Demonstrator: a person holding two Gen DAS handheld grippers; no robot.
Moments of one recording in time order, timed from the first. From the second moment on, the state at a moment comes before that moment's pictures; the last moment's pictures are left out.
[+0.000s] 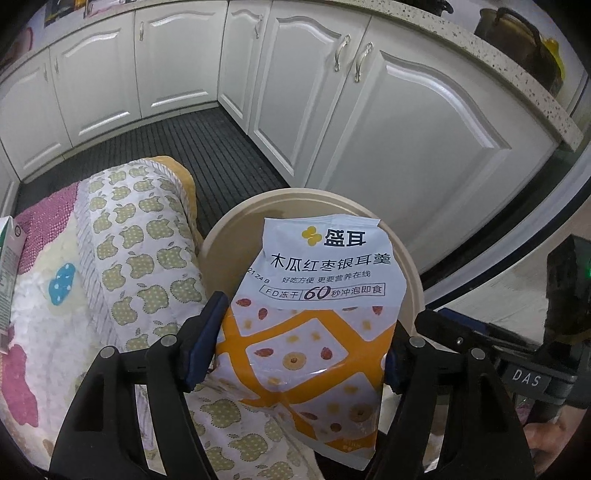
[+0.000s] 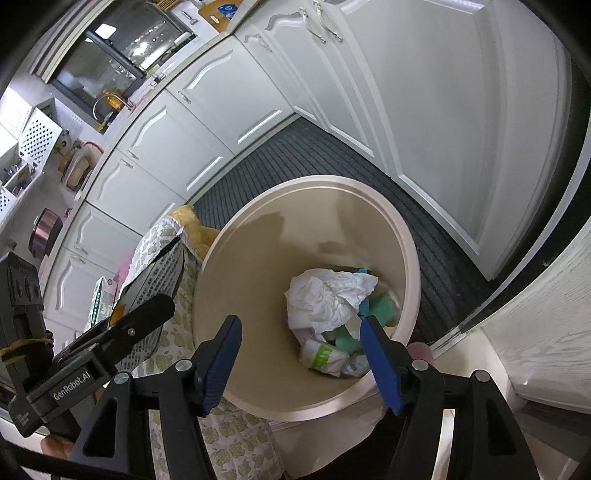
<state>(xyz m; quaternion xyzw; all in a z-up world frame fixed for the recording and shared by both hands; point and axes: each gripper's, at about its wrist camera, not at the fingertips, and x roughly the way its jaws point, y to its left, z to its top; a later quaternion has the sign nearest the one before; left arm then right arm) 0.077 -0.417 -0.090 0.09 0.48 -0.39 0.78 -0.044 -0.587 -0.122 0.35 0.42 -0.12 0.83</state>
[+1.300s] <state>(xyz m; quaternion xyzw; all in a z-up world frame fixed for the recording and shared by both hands) 0.079 -0.399 -0.082 0.08 0.46 -0.37 0.80 -0.046 -0.580 -0.122 0.34 0.42 -0.13 0.83</state>
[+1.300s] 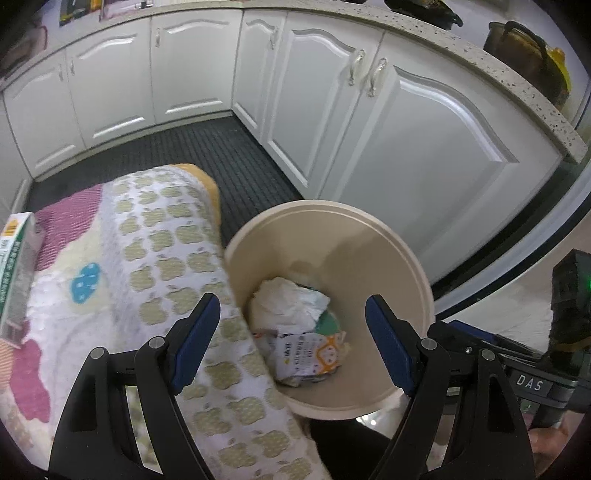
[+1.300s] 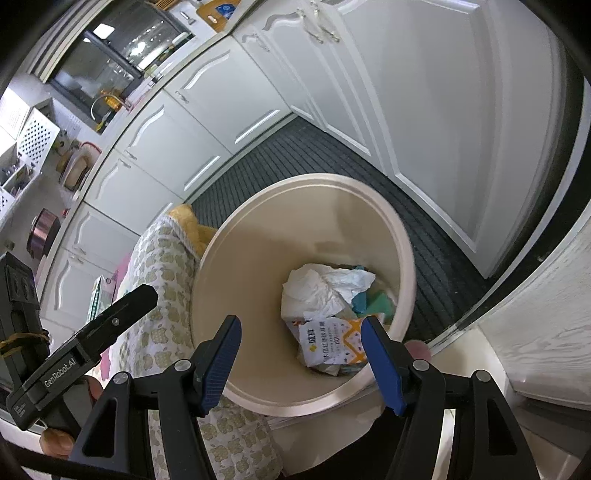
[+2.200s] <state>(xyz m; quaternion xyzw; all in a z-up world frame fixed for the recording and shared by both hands) 0.091 -0.253 -0.061 0.08 0.42 -0.24 0.87 0.006 -0.450 -0.097 0.26 0.44 -0.04 0.86</state>
